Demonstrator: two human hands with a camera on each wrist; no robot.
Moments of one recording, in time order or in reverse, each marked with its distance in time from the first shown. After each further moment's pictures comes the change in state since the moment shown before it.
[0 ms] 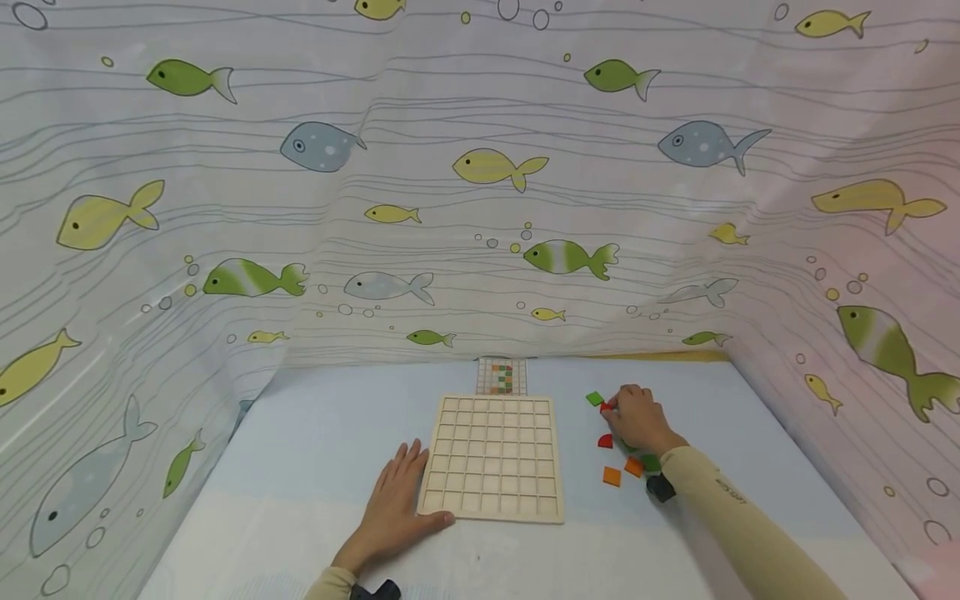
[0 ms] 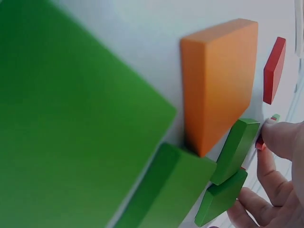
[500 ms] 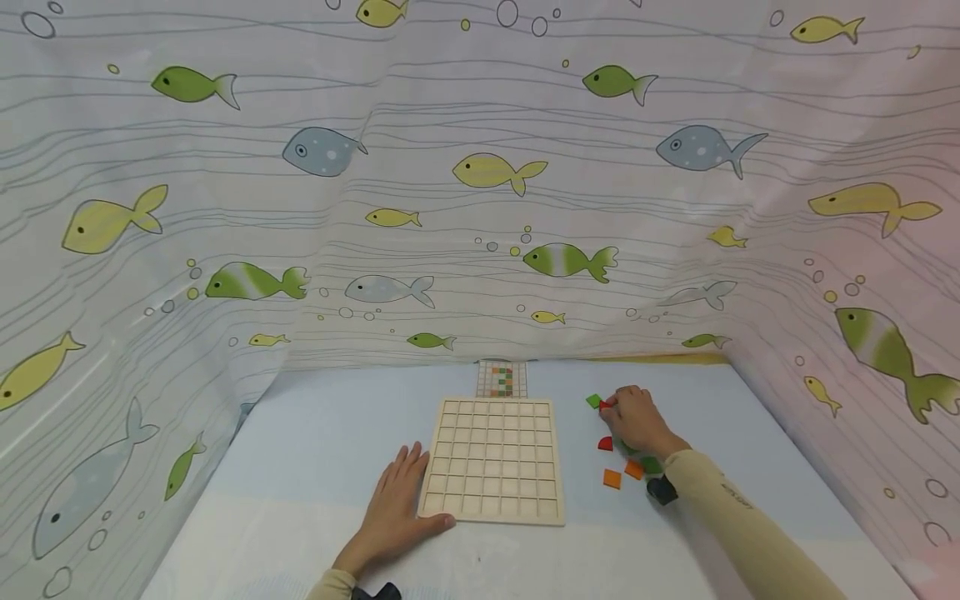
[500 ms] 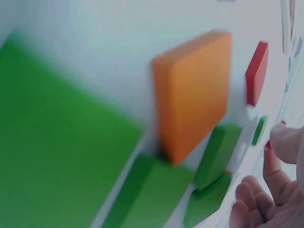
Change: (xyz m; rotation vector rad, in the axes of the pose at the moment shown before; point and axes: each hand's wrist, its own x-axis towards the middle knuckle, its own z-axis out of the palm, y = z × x) left_hand 0.001 -0.001 0.001 -0.001 0.010 0.007; right_hand -0.002 -0.004 -0.003 0.116 0.044 -0.072
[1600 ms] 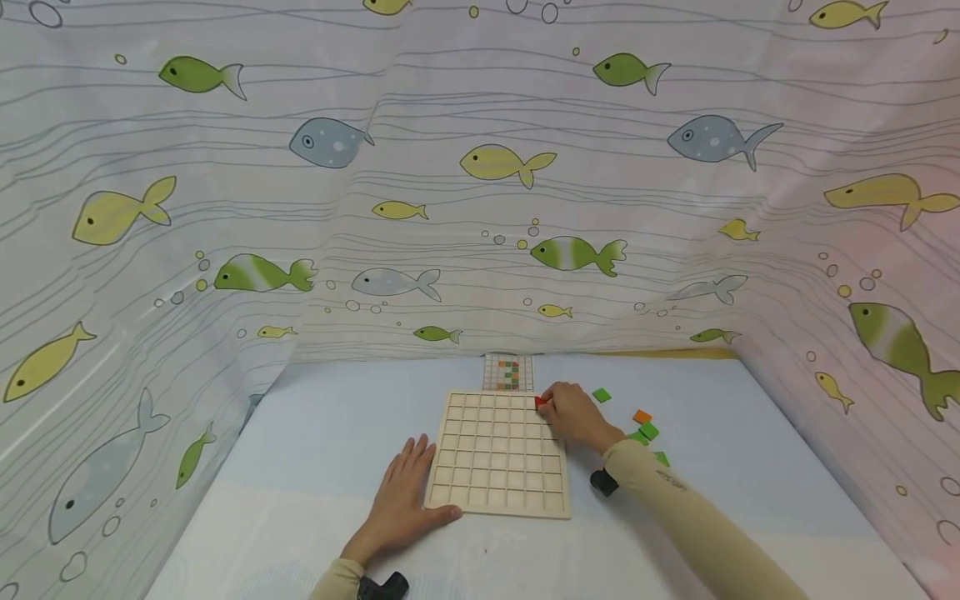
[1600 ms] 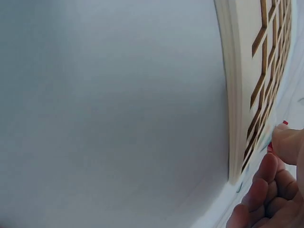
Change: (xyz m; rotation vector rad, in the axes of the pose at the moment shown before) left_hand -0.001 0.000 0.001 0.008 -0.001 -0.010; right_hand 0.038 -0.088 0.049 0.107 -0.119 -0.021
